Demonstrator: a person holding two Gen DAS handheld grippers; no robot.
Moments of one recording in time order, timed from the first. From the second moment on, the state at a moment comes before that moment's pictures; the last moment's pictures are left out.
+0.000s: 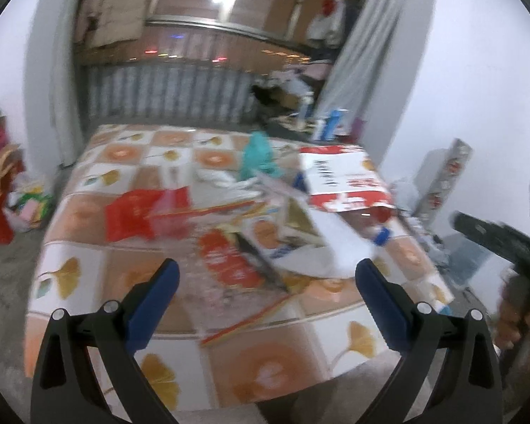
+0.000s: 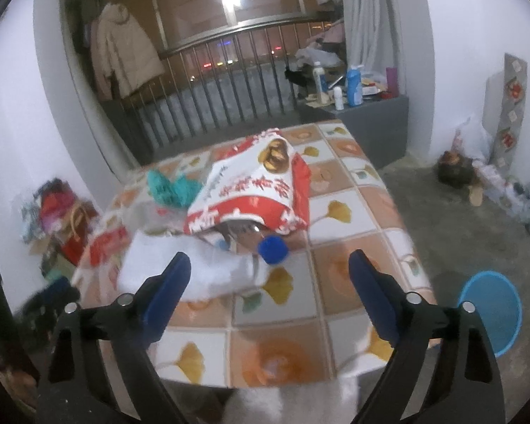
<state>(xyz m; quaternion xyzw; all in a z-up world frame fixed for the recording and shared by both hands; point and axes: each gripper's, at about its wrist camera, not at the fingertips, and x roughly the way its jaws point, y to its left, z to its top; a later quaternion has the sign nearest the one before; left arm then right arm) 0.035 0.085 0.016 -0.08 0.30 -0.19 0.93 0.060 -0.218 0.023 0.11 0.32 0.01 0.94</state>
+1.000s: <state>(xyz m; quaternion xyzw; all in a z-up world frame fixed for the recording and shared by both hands) 0.089 0.161 -0.041 -0.25 0.38 -0.16 0.88 0.084 -0.218 -0.015 0.27 0.41 0.10 0.86</state>
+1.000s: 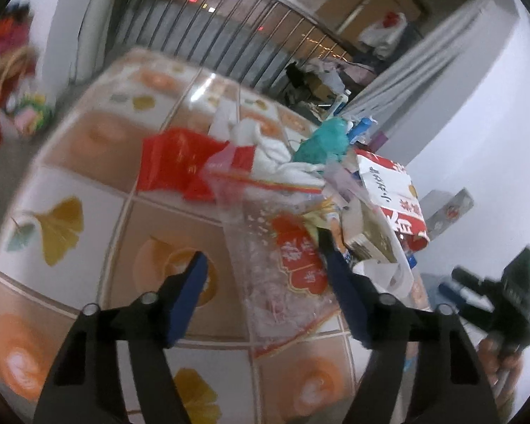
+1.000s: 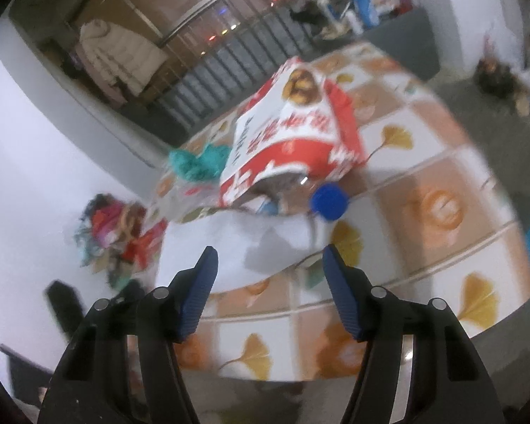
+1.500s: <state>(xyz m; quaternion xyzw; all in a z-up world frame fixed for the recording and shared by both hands) 0.095 0.169 -0.047 -0.28 0.37 -0.19 0.87 0.126 -0.214 -0.075 0.49 0.47 0.20 0.71</state>
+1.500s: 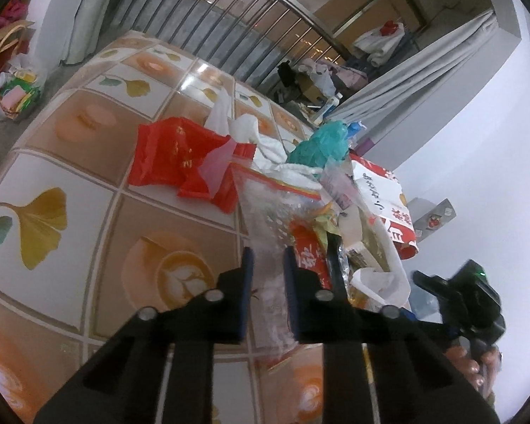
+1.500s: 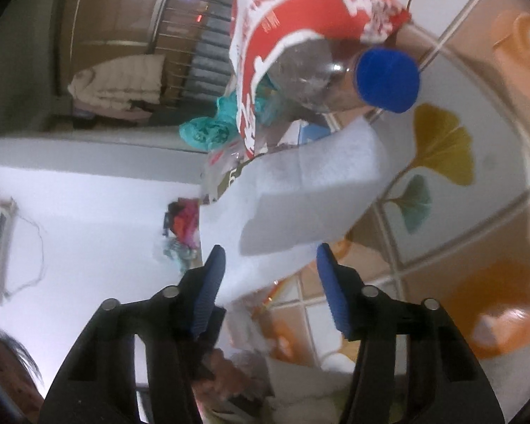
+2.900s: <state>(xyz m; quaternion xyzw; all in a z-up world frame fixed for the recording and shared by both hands) 0.059 -0.053 0.147 -0.11 0.27 -0.50 0.82 -0.081 -0.411 -0.004 0.51 0.18 0.09 0.84</state>
